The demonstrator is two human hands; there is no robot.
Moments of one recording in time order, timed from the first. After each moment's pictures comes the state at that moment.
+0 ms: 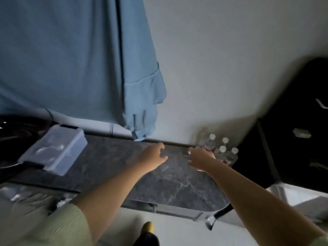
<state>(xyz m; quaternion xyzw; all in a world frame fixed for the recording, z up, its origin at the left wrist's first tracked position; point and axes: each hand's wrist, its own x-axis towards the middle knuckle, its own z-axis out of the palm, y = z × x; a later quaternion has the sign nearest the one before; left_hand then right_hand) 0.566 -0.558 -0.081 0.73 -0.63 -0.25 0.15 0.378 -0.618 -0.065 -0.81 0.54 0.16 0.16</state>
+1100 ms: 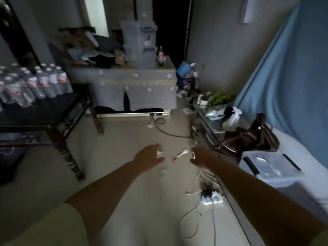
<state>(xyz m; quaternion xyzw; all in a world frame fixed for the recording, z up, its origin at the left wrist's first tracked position) 0.938 0.160 -0.029 0.97 -0.09 -0.07 0.23 0.947 -0.066 -0.019 -0.99 -0.05 0.14 0.04</state>
